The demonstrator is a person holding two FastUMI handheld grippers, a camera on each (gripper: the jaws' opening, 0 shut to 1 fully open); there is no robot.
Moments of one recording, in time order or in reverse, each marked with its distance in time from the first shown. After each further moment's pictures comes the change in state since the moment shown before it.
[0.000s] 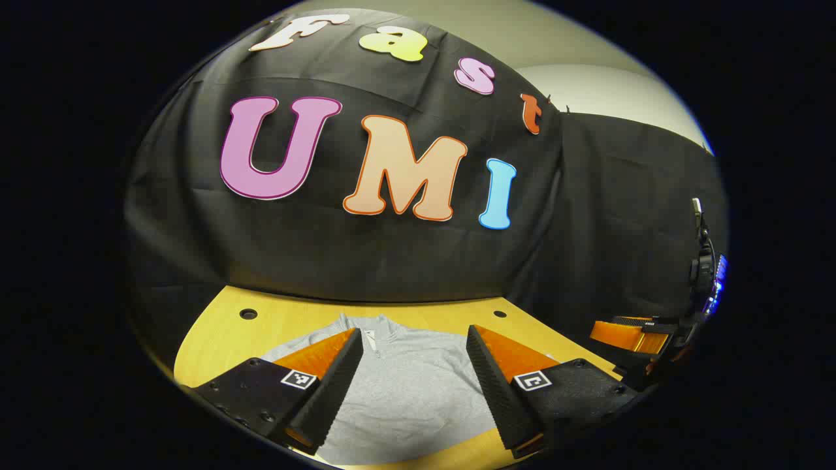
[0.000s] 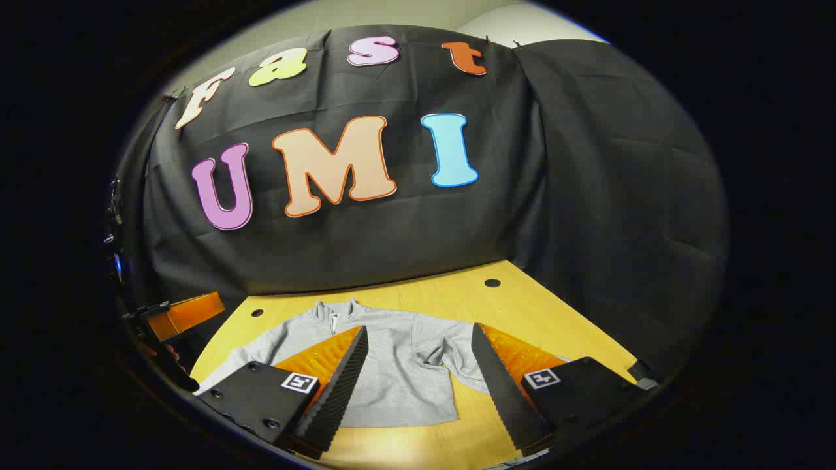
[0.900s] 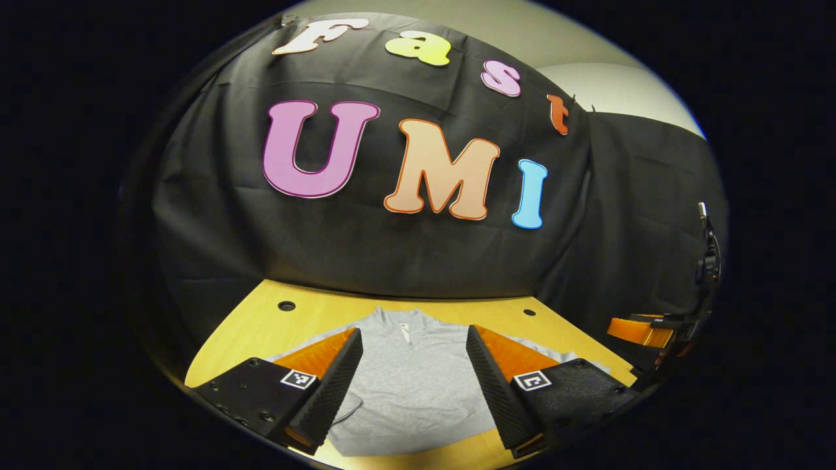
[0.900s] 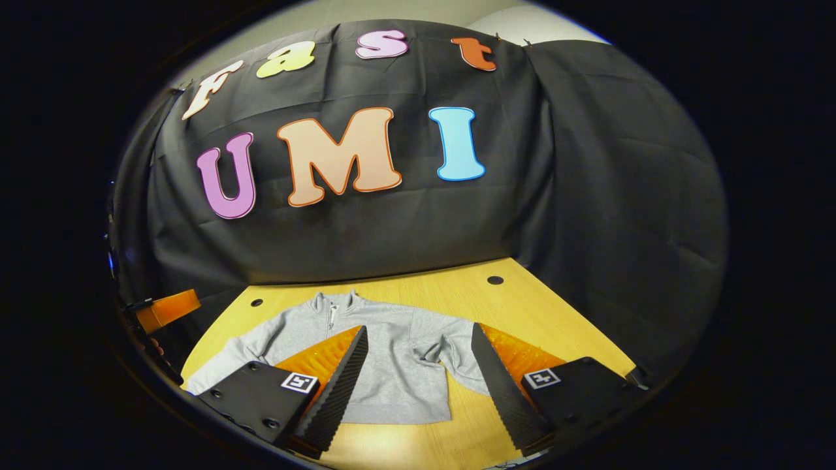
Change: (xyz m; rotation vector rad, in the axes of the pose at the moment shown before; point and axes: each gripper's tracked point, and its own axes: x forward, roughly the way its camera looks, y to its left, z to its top) left arm -0.038 0.029 -0.008 -0.007 0.001 0.188; right arm 0.012 -0.006 -0.011 -0.031 0.023 0.033
